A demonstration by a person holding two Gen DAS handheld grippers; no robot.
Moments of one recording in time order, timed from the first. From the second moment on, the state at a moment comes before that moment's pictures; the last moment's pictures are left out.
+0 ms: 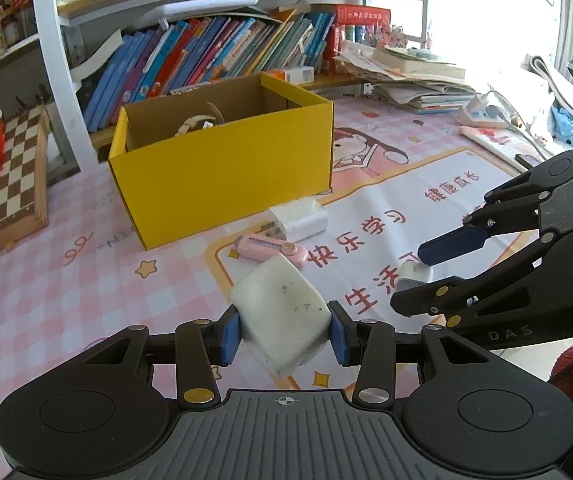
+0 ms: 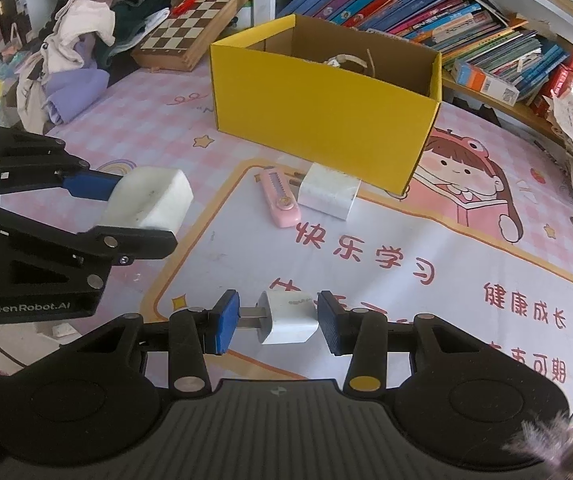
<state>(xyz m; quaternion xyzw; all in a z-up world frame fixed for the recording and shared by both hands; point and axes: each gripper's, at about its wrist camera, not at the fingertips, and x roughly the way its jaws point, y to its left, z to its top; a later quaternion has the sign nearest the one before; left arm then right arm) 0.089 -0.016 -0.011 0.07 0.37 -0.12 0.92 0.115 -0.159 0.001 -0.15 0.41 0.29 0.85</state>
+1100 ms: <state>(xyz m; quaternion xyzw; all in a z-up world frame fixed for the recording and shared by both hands) 0.148 0.012 0.048 0.07 0.29 -0.08 0.95 0.205 -0.165 0.078 -0.13 0.31 0.27 0.90</state>
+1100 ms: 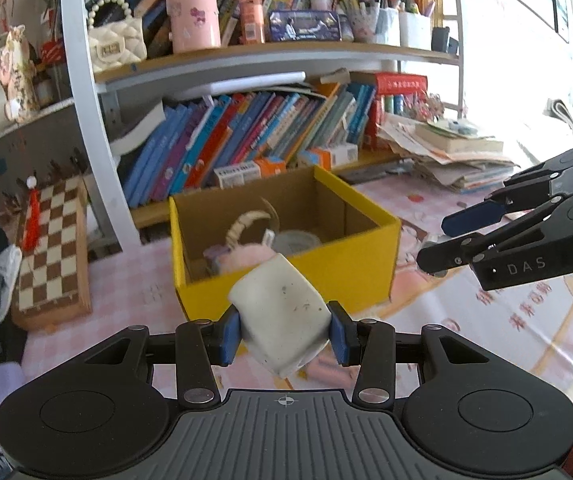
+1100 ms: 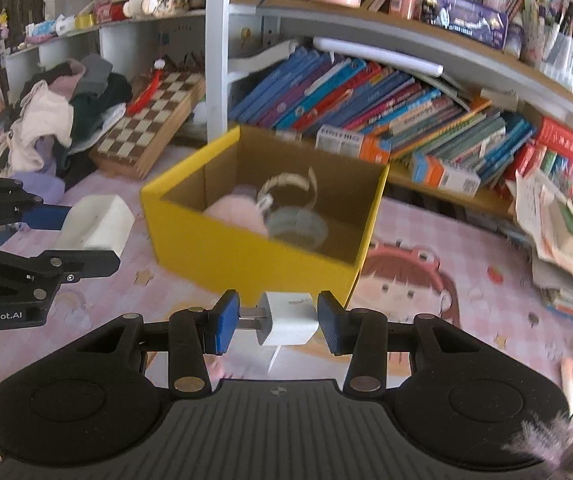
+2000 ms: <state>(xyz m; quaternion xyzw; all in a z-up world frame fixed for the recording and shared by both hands) 0.246 -0.005 0.060 0.10 0.27 -0.05 0.96 0.324 -0.147 0.095 -0.15 0.27 0.34 0.89</state>
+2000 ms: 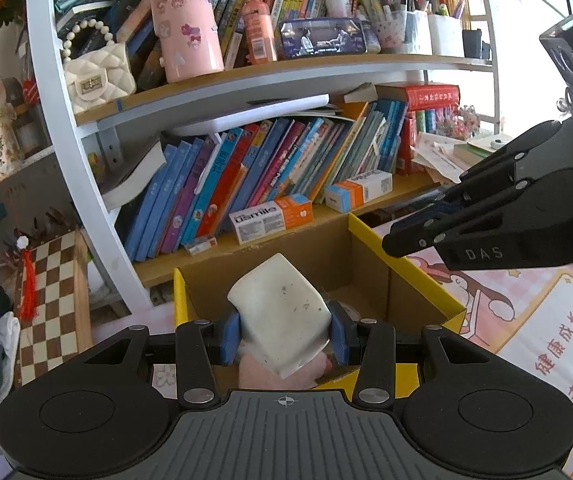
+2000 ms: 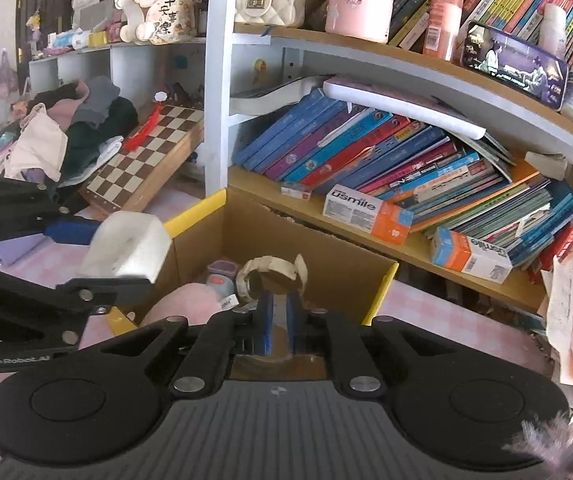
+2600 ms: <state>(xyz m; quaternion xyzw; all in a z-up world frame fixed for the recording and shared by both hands) 0.296 -0.024 0.028 0.11 0.33 -0.08 0.93 0.385 -0.125 0.058 -0.15 0.33 0.35 0.86</state>
